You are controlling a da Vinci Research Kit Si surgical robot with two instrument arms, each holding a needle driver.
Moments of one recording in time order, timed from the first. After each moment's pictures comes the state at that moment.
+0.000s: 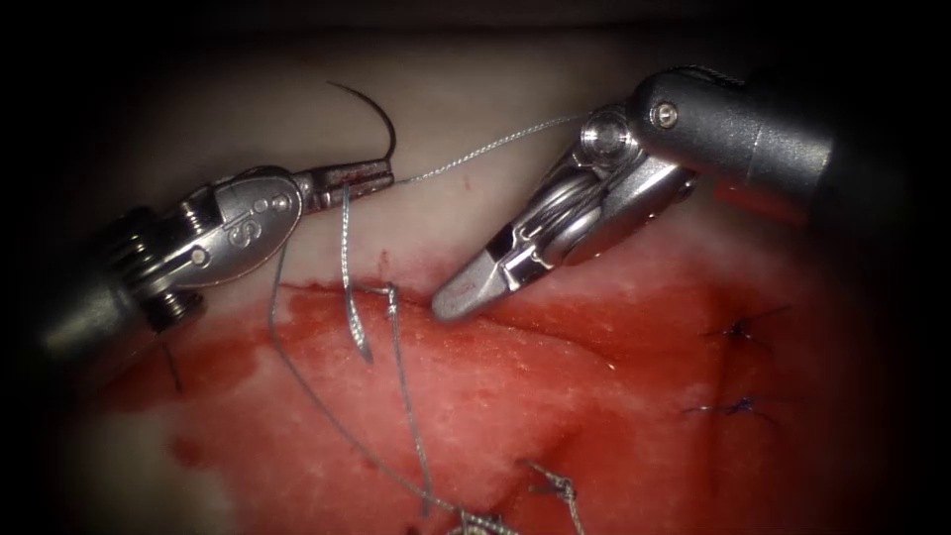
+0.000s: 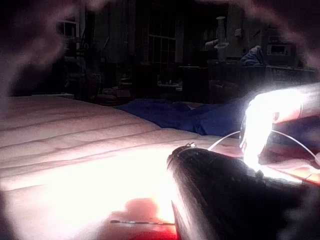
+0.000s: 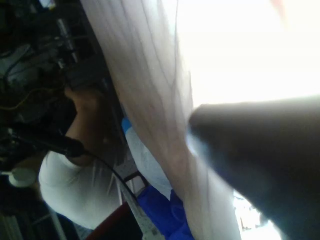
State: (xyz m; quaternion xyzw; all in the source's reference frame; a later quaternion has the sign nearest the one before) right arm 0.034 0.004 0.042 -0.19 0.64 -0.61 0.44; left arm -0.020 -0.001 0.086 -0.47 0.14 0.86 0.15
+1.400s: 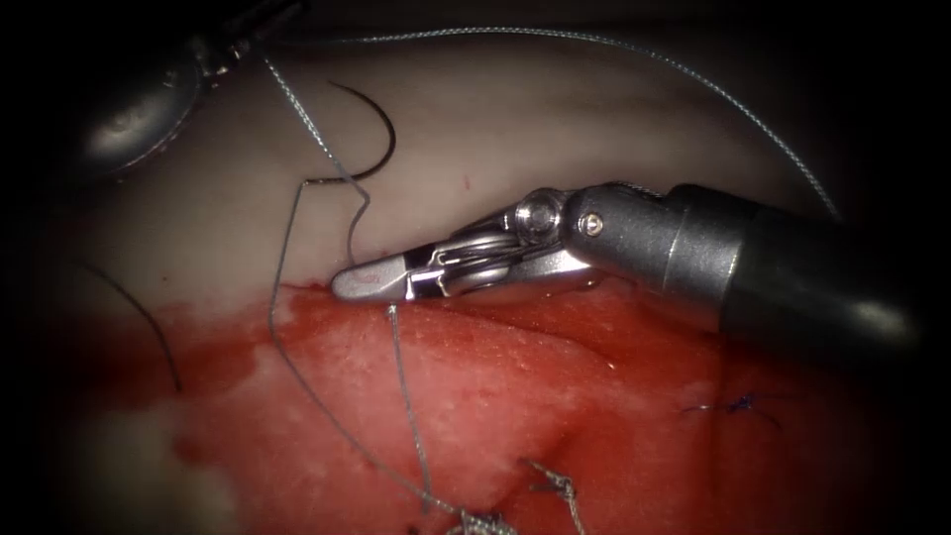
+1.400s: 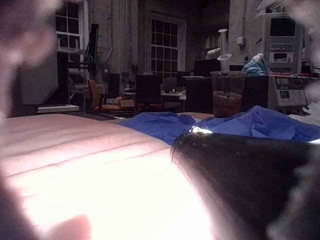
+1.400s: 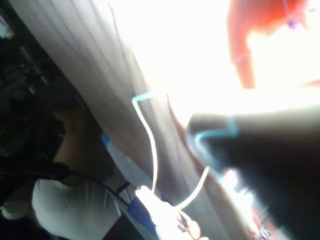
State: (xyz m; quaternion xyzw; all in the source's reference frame) right arm 0.042 0.001 0.046 -0.35 0.63 -0.53 0.45; left arm -0.016 0.006 0.077 -0.48 0.30 0.78 0.26
